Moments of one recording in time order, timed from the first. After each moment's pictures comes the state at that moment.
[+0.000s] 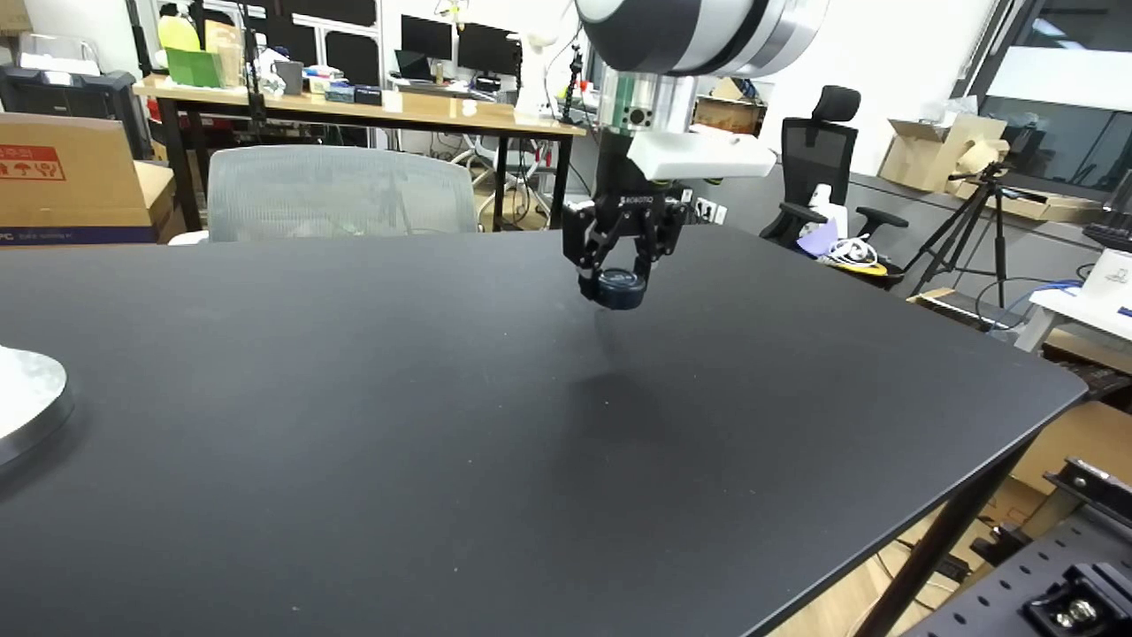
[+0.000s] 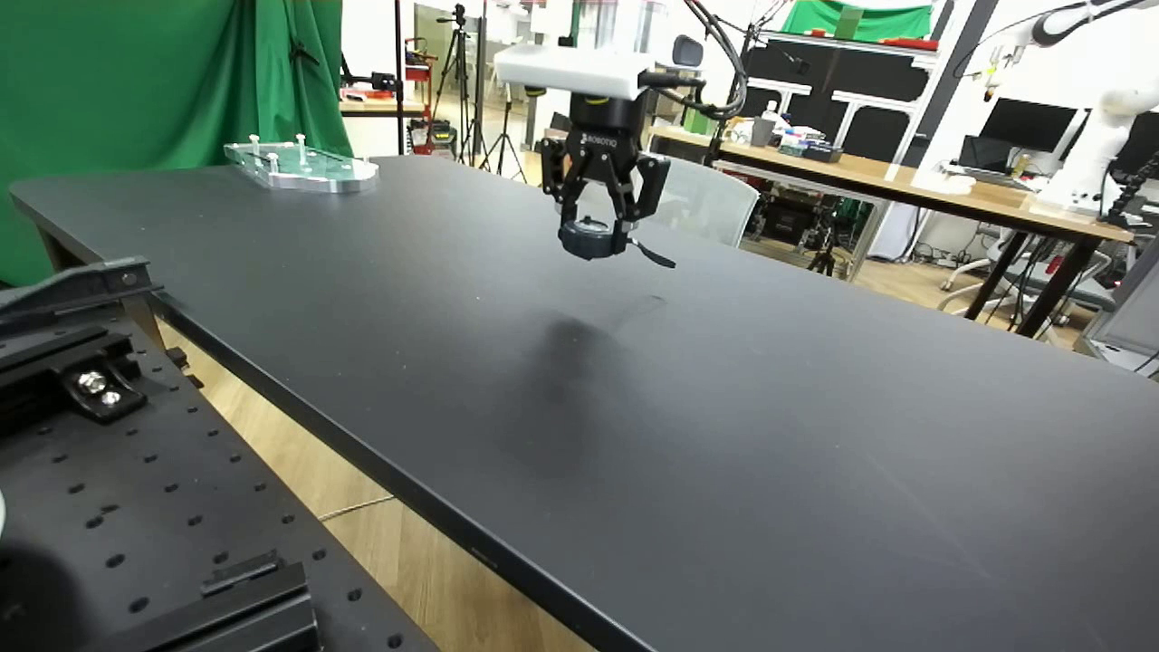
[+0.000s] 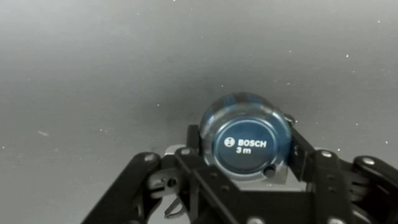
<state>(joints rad) 0.09 0.33 -0.05 -2.33 -0.06 2.70 0.03</state>
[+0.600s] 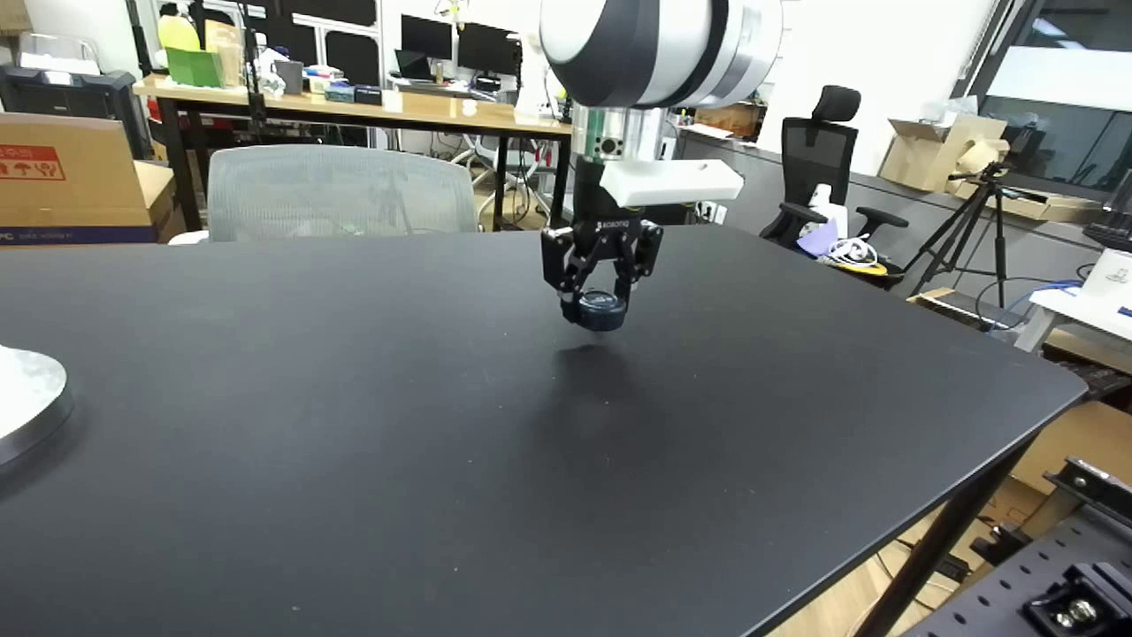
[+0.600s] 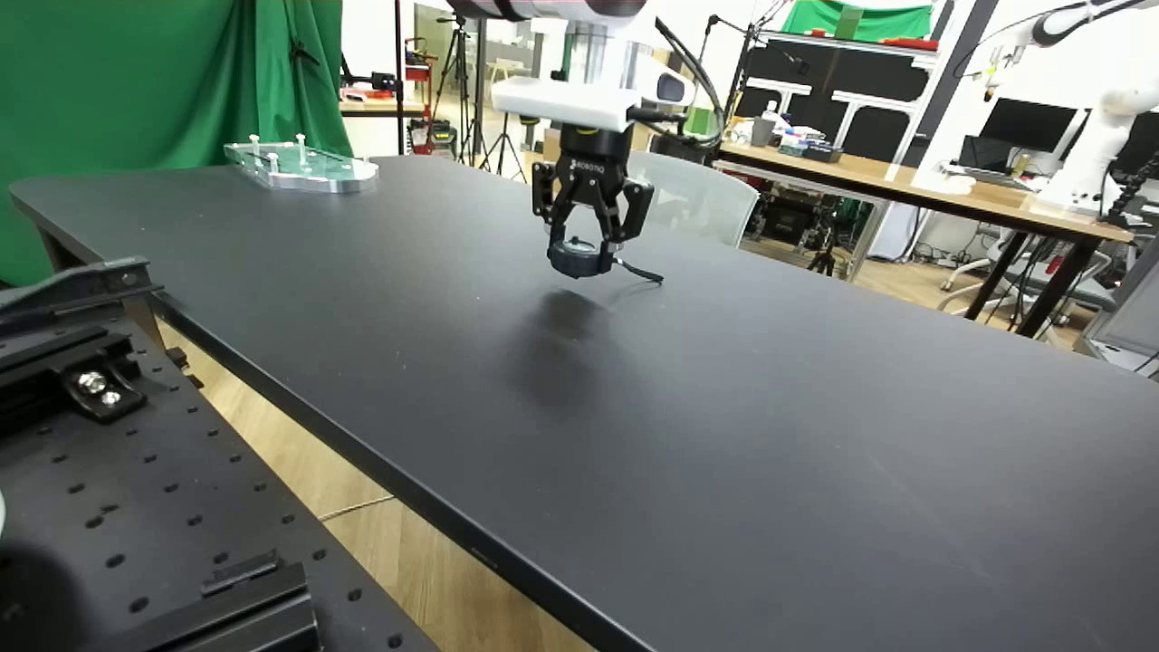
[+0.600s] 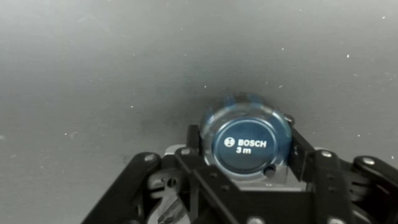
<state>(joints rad) 0.10 0.44 -0.03 -2.25 -0.06 2.68 0.03</state>
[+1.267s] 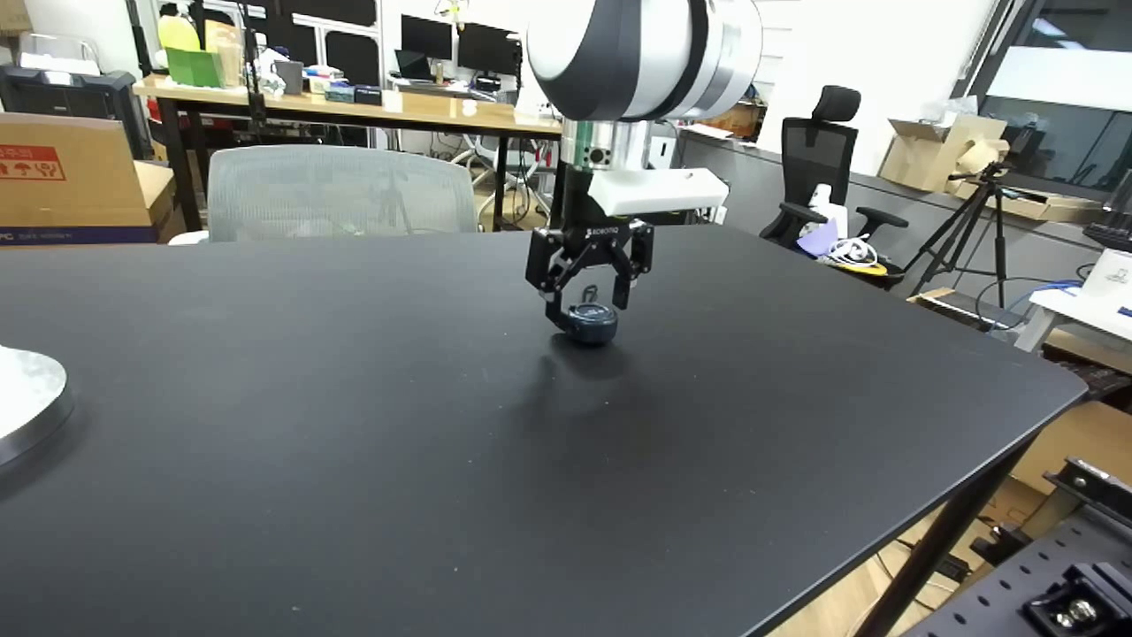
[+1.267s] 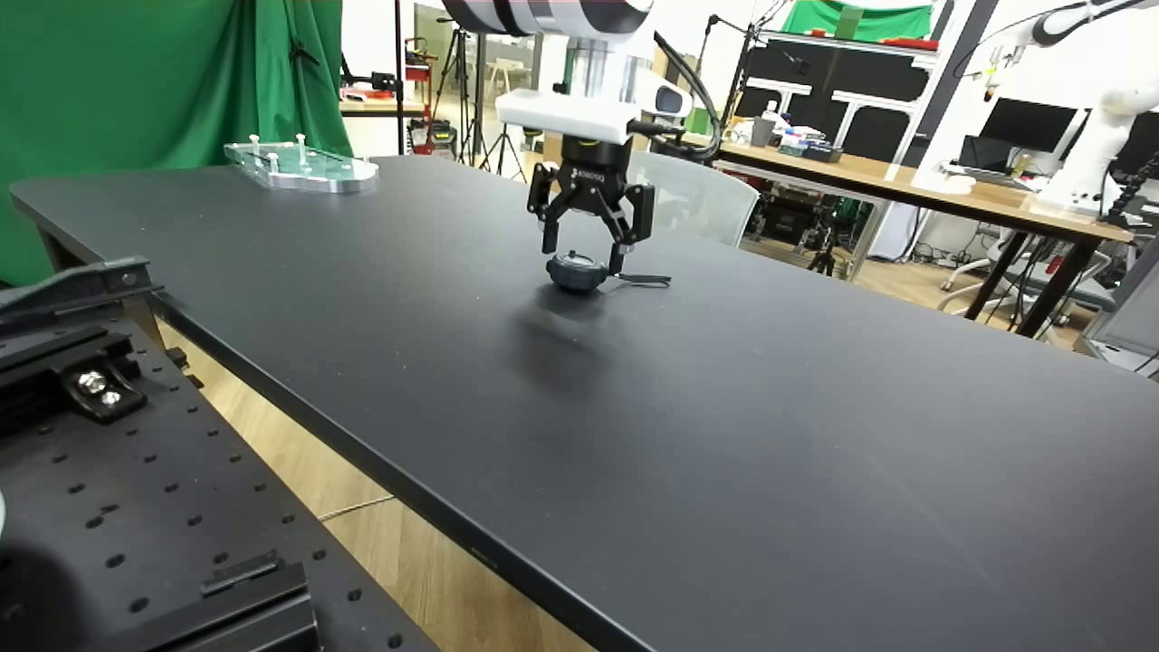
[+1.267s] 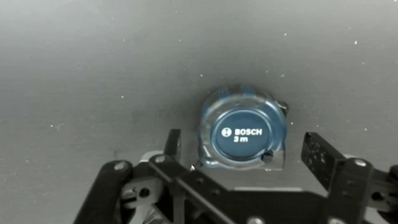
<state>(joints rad) 0.11 0.48 -0.03 -2.21 -0.06 2.68 0.03</state>
